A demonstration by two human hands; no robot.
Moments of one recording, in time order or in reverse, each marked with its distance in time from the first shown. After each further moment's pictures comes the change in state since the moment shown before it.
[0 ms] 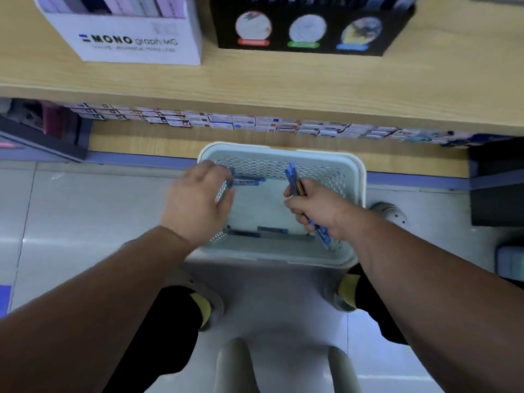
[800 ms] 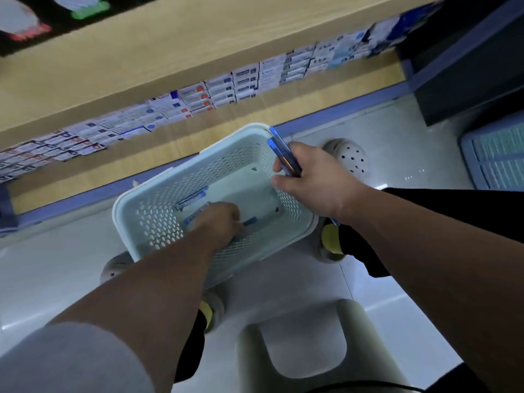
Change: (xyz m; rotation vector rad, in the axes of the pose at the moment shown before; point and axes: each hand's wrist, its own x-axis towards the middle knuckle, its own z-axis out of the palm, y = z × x) left_hand 0.001 0.044 0.142 0.131 -0.981 -0.175; right_hand -0.083 0.041 -0.049 -0.159 0.393 -0.242
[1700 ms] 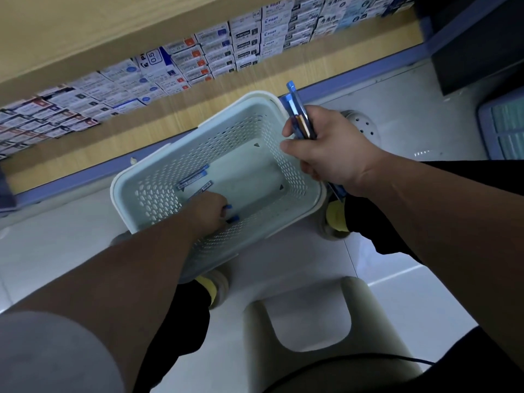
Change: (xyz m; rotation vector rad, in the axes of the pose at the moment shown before) left_hand -0.008 -0.035 0.005 0.224 -0.123 0.144; right_hand 0.005 0.005 -0.002 0.324 0.007 0.052
